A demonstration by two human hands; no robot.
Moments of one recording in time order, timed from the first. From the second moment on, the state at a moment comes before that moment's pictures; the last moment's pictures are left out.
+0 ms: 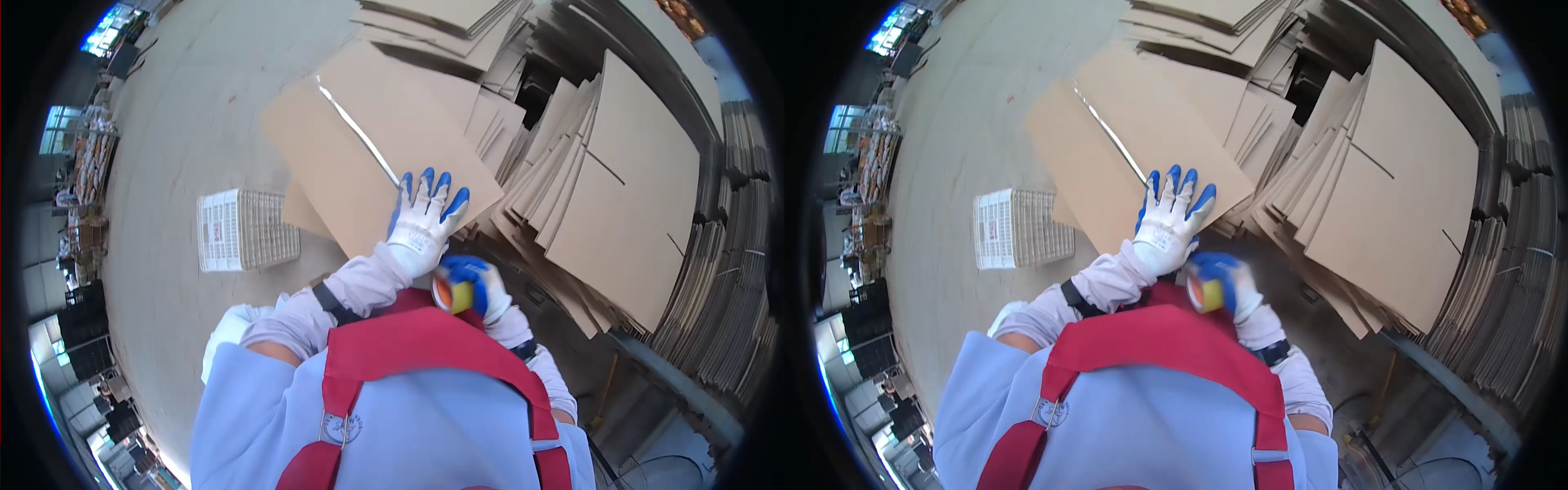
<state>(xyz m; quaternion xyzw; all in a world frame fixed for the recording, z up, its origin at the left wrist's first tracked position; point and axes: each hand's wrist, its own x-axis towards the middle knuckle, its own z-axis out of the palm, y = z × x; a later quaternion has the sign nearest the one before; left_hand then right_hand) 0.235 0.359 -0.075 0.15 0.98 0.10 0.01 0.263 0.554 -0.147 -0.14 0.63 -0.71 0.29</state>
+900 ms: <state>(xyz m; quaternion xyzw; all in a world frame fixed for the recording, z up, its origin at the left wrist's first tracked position) 0.823 0.171 0.037 -0.72 0.63 0.06 -0.29 0.265 0.227 -0.195 -0.79 0.54 0.09 0.28</state>
